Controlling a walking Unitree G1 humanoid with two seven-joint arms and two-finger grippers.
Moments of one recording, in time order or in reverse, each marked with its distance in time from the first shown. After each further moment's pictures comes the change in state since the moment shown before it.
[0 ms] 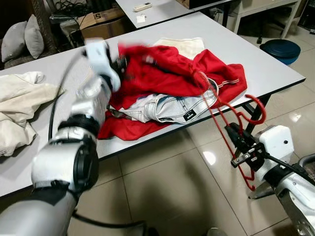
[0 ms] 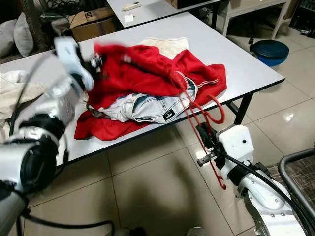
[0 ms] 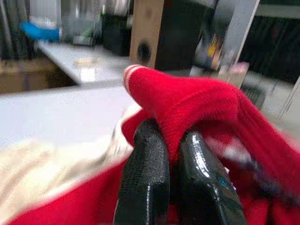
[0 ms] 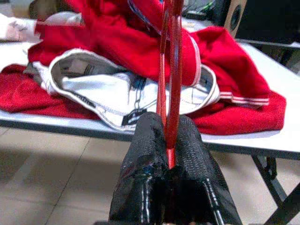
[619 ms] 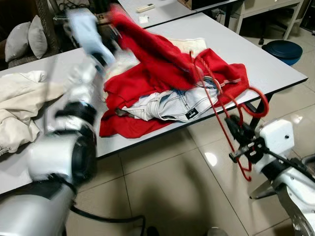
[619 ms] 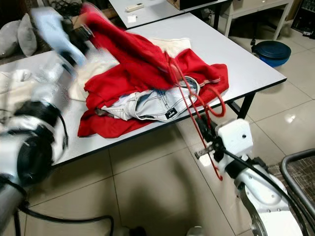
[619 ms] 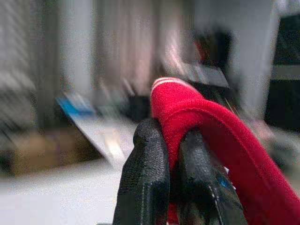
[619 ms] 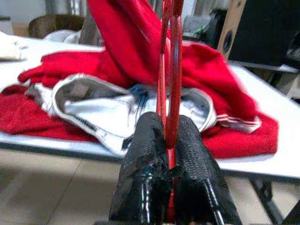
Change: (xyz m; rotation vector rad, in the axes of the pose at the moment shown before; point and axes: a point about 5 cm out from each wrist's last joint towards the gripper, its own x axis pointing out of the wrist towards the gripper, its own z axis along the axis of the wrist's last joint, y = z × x) left arm 0.002 0.012 0.080 0.133 -0.340 0.141; right arm 0.009 -0.001 0.014 -0.027 -0.090 -0.017
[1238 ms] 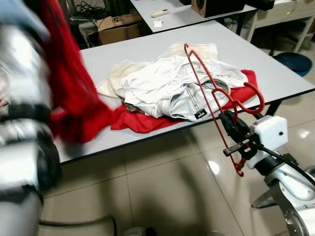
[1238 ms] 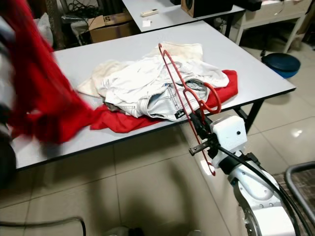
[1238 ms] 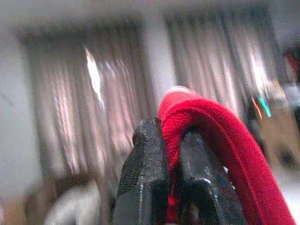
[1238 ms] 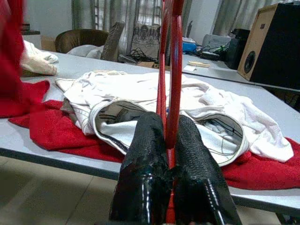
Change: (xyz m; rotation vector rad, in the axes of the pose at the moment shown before) left arm -0.043 0.061 0.006 0.391 0.018 0.127; right arm 0.009 0.008 -0.003 0.036 -0.020 0.032
